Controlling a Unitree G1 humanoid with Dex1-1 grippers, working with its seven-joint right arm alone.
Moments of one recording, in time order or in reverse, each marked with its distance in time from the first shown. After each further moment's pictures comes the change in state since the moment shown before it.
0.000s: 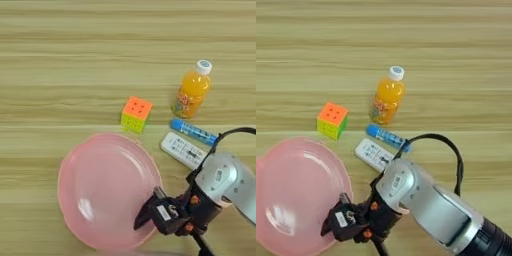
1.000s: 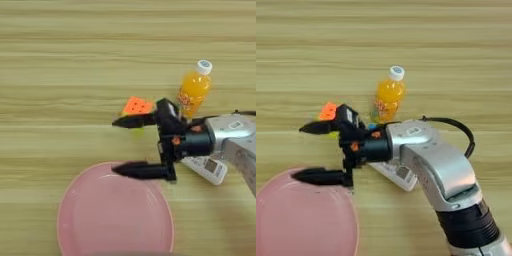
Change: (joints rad) arm -0.080 0.374 -0.577 0.058 0.503 0.265 -0.372
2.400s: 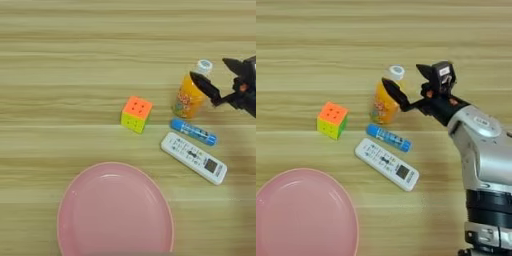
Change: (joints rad) arm -0.035 -0.026 -0.324 0.455 -0.219 -0.395 -0.462
